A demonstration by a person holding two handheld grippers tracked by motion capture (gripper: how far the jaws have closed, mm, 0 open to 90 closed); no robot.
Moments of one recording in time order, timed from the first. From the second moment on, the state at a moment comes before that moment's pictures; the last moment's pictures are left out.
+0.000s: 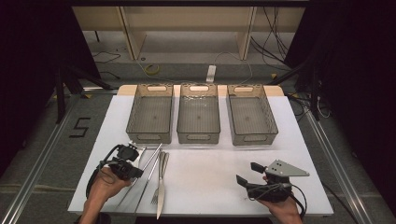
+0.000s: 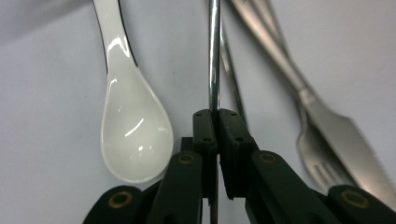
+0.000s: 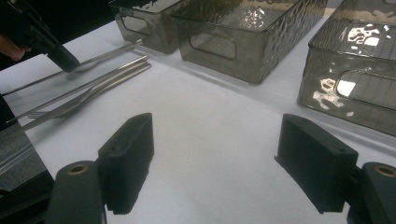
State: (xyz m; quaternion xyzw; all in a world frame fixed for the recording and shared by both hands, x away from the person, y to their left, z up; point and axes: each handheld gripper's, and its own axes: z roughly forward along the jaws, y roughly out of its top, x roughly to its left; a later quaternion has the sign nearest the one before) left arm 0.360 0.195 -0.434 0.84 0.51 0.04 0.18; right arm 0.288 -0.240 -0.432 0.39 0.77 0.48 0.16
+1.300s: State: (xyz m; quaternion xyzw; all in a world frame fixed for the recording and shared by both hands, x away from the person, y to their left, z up) left arm 0.454 0.202 -0.343 0.79 0.48 0.12 0.37; right arm 0.285 -0.244 -0.430 0.39 0.75 0.50 0.17
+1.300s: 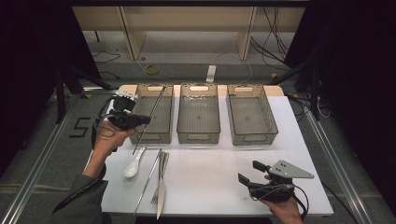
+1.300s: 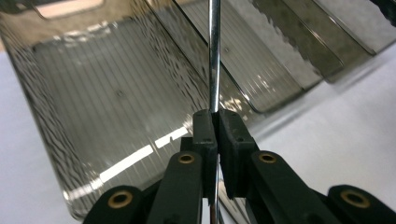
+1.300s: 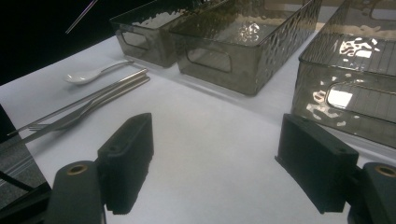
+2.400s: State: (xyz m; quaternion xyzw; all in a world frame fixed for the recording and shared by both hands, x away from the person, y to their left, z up) left arm 0.538 0.223 -0.354 0.76 0.51 0.20 0.35; right arm 0.286 -0.244 -0.431 0.39 0.75 0.51 0.17
